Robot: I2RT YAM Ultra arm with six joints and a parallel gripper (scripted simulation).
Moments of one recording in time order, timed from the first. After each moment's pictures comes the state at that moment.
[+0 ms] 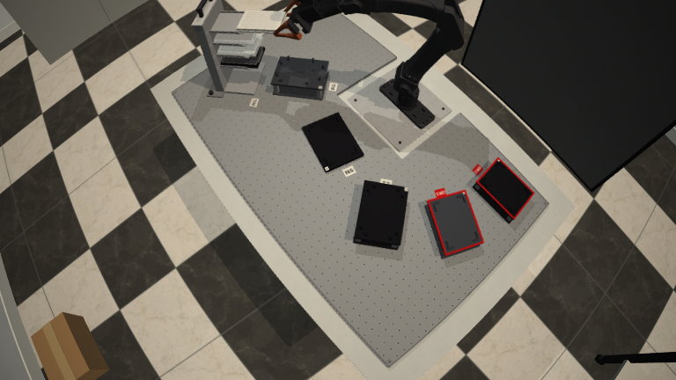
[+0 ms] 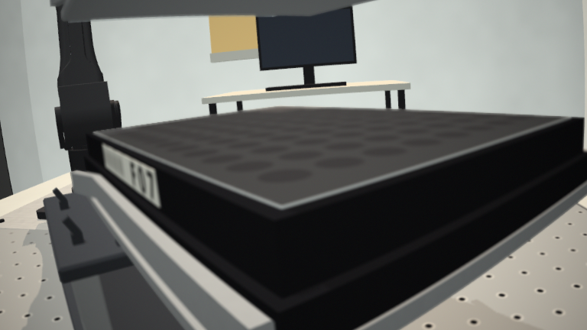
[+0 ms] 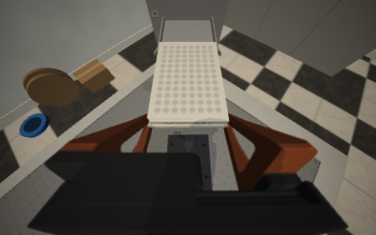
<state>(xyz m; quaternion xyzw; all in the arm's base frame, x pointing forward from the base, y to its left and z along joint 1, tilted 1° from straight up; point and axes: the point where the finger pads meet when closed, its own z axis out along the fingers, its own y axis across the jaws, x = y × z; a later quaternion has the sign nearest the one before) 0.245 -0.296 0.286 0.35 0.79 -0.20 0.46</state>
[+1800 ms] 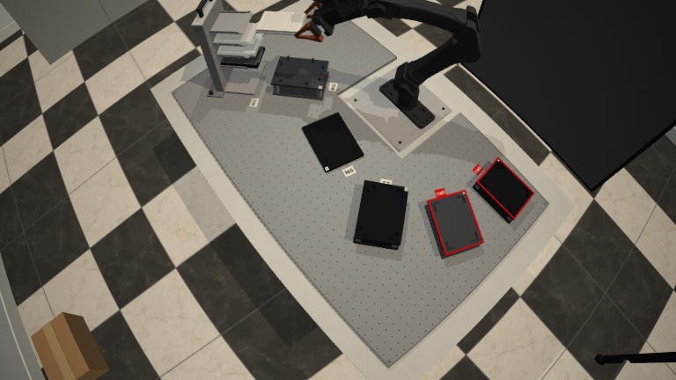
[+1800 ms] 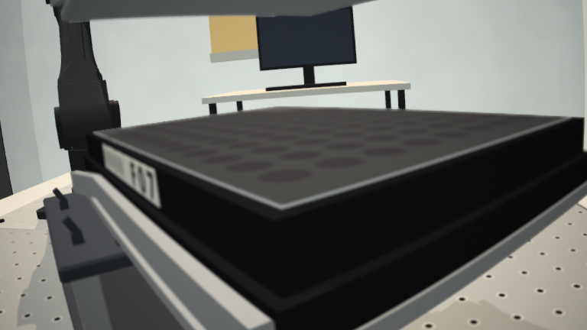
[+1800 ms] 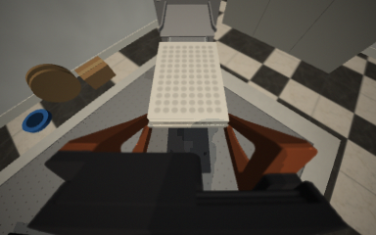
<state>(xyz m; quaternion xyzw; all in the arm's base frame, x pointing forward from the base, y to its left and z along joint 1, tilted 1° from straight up) 0.205 -0.253 0.284 0.35 0.79 -0.20 0.46</state>
